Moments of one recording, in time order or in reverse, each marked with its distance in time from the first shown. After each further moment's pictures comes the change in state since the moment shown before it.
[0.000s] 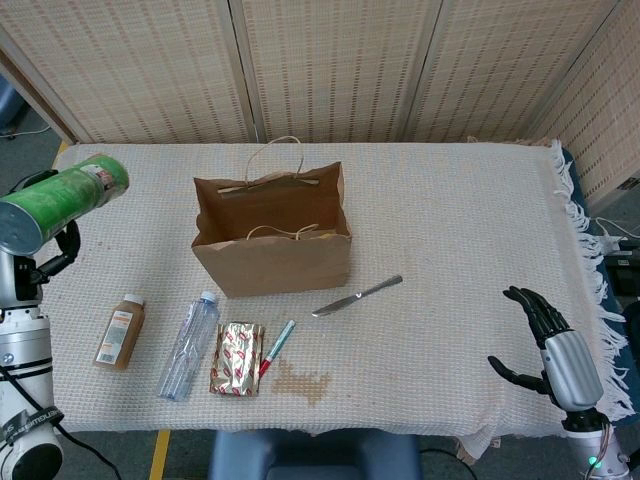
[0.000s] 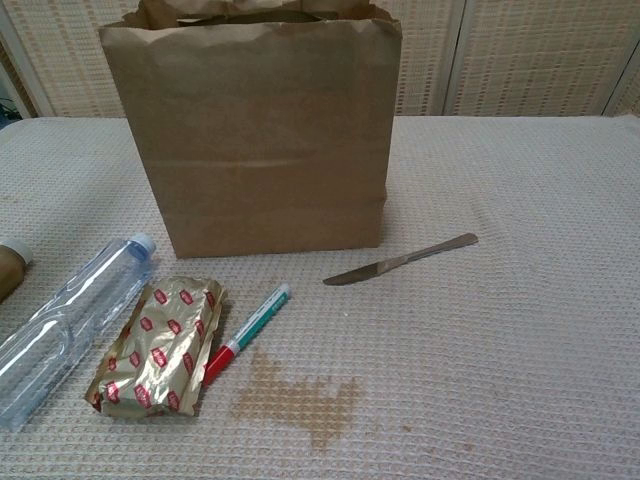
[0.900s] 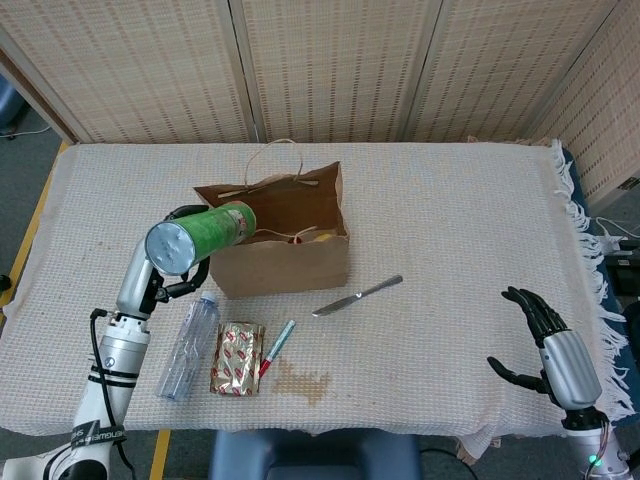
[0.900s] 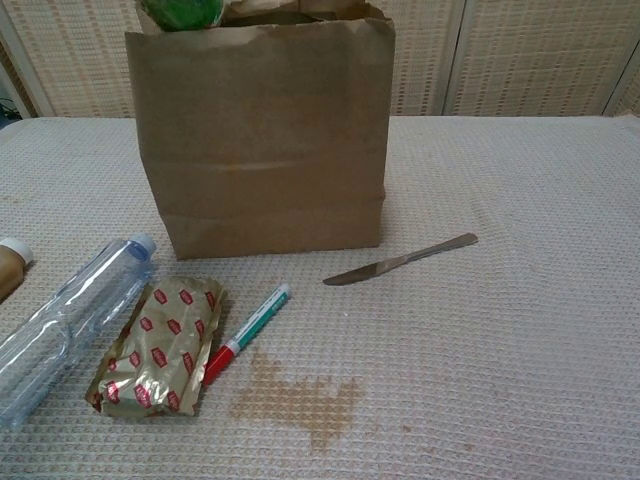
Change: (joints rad) left arm -0.176 -0.163 0.060 -0.136 -0.049 -0.141 0.341; right arm 0.004 0.007 -0.005 -0.001 0.013 -0.028 0.019
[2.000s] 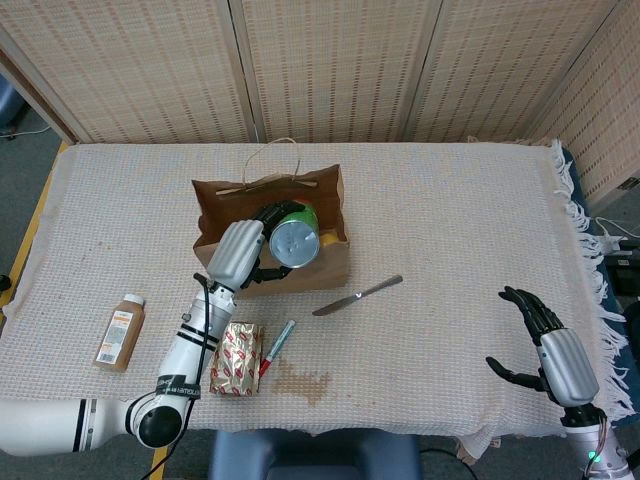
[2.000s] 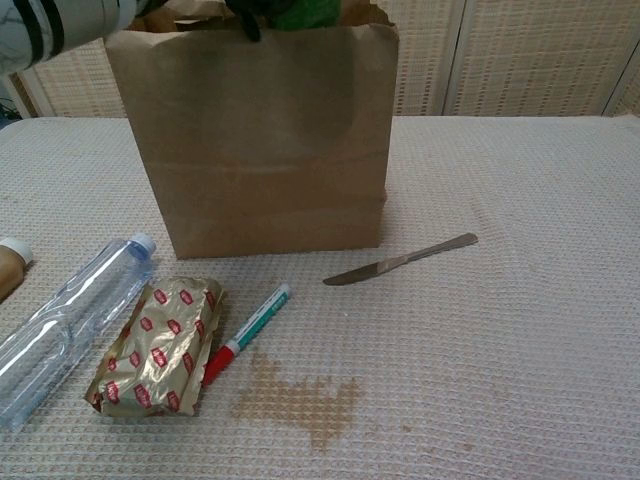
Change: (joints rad) left arm -0.351 -0.213 -0.025 0.268 -0.205 -0.141 0.440; right arm 0.012 0.012 -0.004 0.002 0.015 -0.035 0.026
